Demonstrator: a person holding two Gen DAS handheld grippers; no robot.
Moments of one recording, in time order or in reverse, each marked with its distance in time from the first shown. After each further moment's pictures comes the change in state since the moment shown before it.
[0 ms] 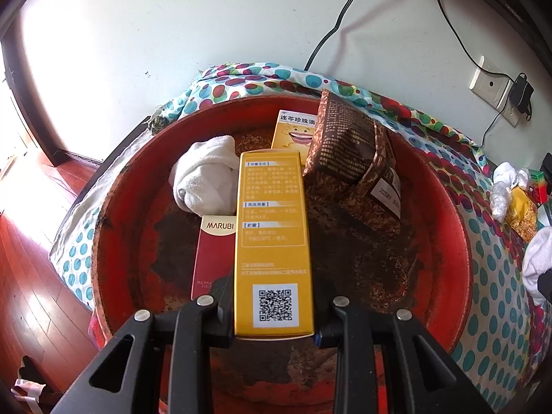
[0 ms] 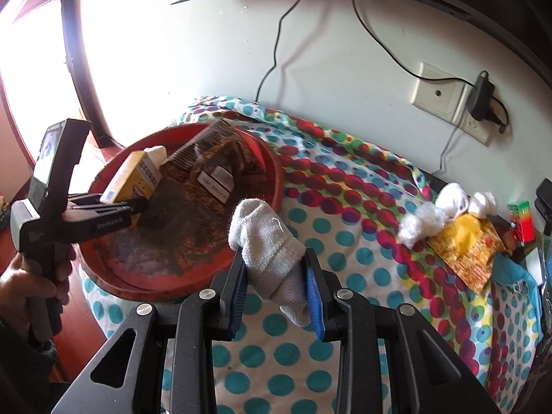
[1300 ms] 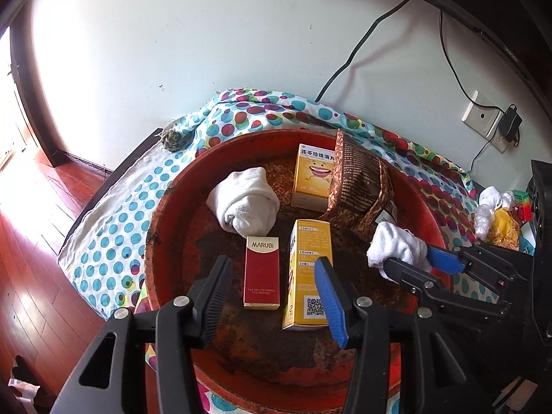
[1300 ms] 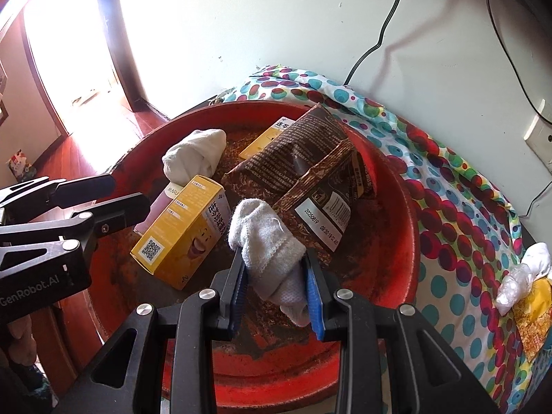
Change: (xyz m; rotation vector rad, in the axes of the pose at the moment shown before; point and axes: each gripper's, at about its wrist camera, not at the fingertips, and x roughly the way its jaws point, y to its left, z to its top) left arm -0.042 0.037 0.013 -0.032 -0.052 -0.042; right arm 0.101 0.091 0.040 -0.140 0.113 0.139
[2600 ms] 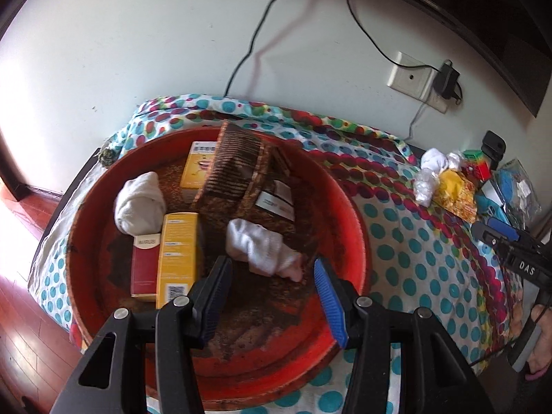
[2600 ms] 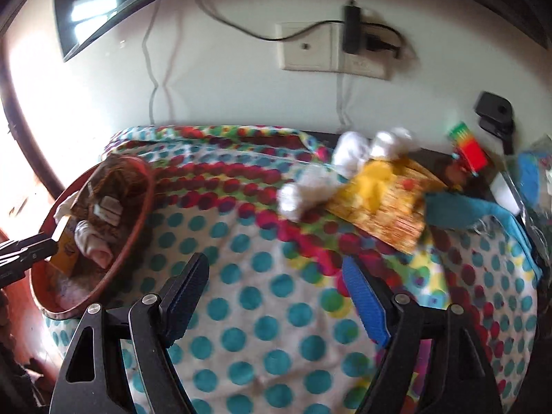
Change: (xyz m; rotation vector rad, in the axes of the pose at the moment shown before) left arm -0.006 -0.100 -0.017 0.181 0.024 -0.159; right arm -0.131 -0.214 -0.143 0.468 -0.143 -0.265
